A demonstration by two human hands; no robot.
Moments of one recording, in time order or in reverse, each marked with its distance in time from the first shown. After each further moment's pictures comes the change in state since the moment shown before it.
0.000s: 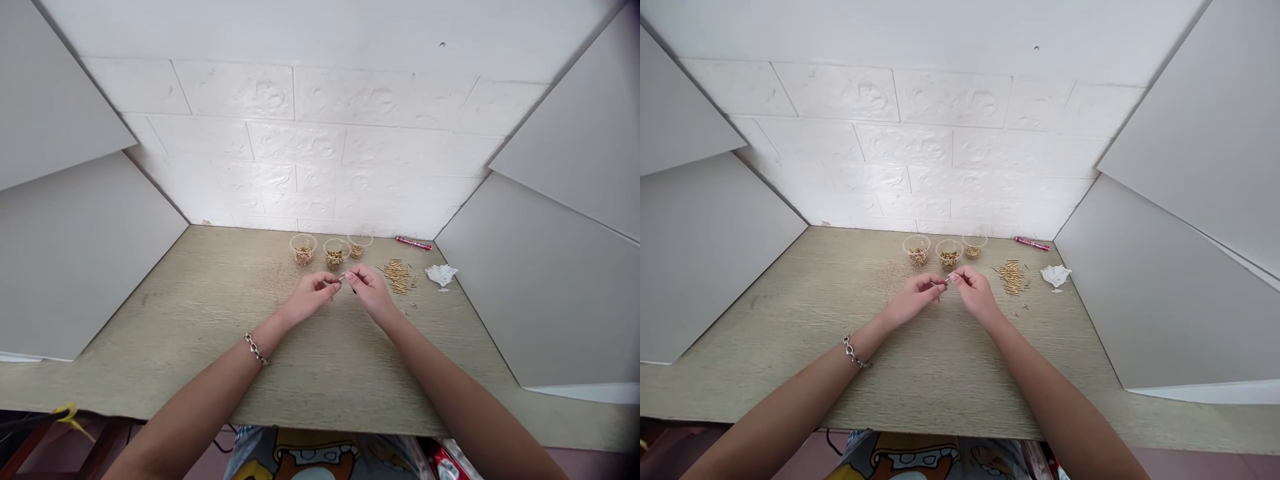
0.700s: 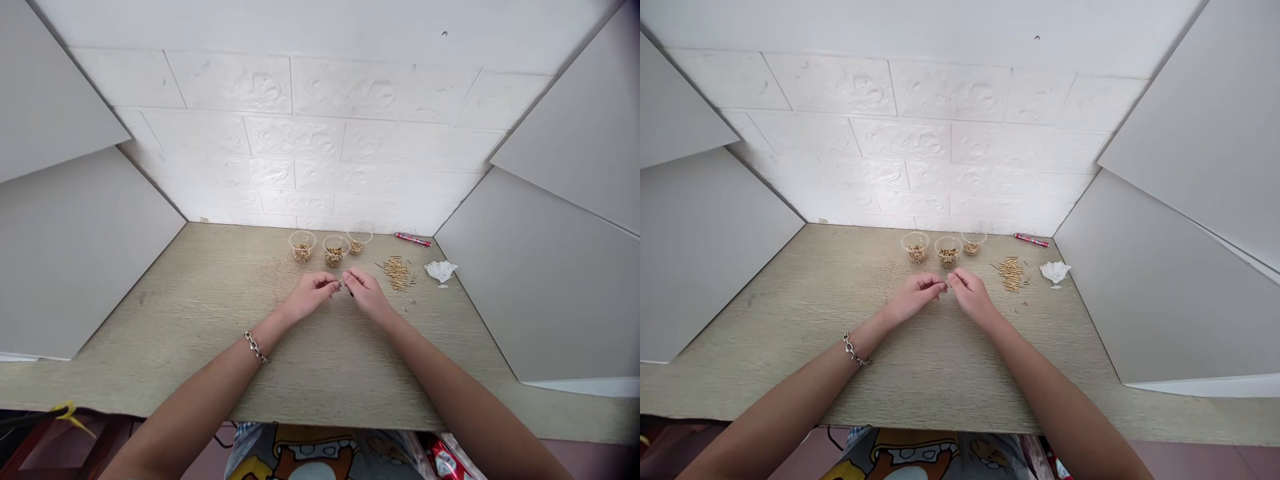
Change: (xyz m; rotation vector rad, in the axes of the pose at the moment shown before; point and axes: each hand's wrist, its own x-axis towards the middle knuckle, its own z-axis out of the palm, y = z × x) left_hand 0.002 -0.004 0.000 0.094 -0.056 0.002; right_hand -0.004 0.002 0.003 -0.163 -0.077 0.040
